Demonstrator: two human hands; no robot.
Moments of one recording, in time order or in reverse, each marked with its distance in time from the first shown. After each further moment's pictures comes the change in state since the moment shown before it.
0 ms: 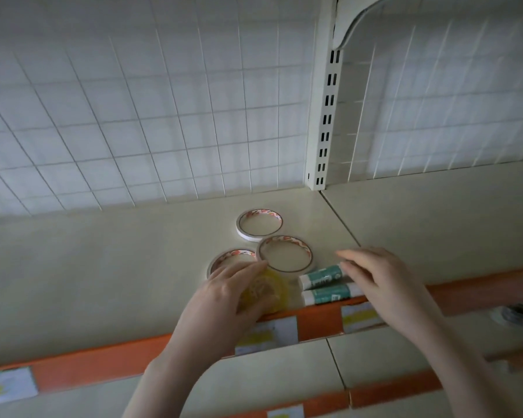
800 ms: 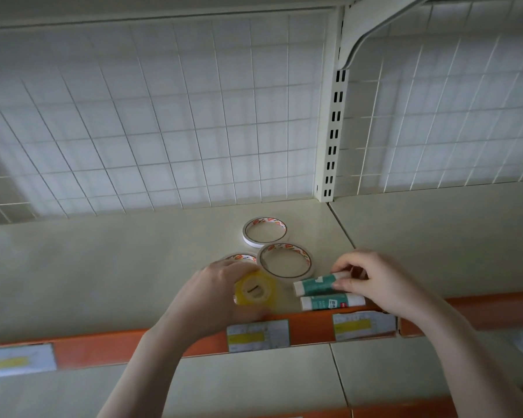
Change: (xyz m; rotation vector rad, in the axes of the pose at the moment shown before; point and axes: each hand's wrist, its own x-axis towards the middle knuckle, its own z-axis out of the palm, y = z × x) left_hand 0.012 0.012 -0.023 0.127 -0.113 -0.062; right_hand 0.028 0.014 -0.015 0.181 -0.315 -0.033
